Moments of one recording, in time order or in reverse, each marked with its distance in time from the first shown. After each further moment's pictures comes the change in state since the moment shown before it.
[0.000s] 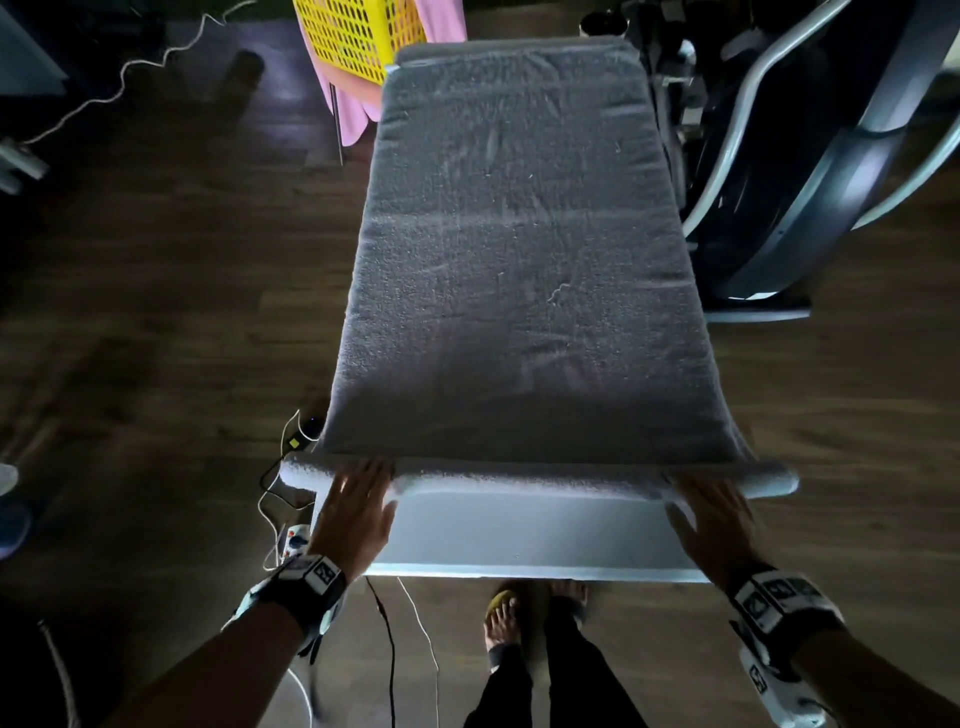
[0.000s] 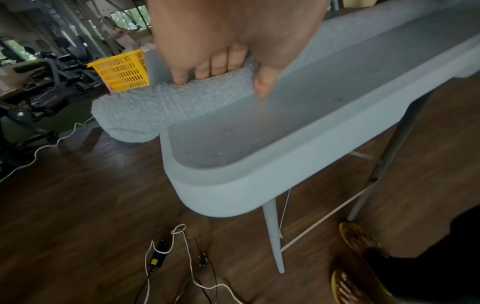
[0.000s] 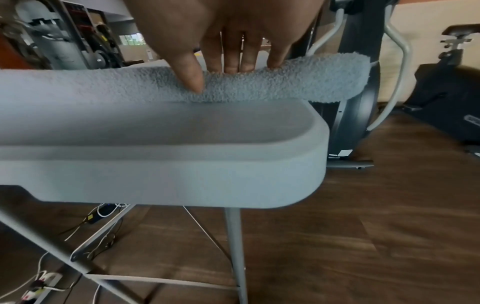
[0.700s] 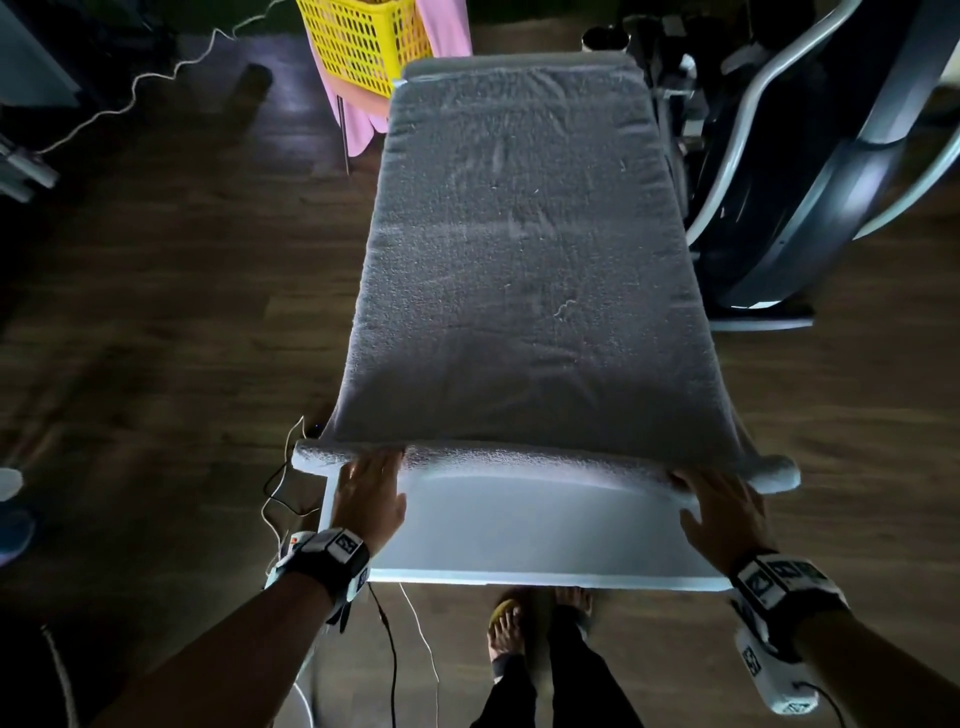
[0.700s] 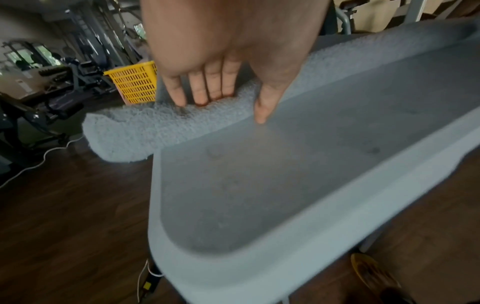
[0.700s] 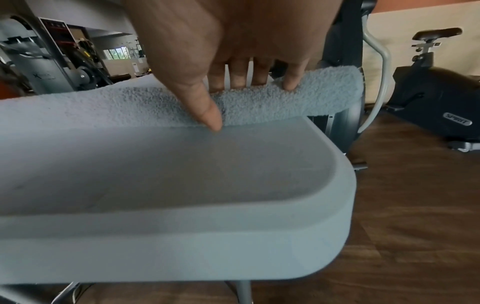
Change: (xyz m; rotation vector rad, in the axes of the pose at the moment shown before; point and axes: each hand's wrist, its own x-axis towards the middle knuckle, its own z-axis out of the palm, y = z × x) left_hand 0.031 0.009 -0.019 -0.054 -0.147 -0.143; right_hand 0.016 -0.007 -0.010 -0.022 -0.083 0.119
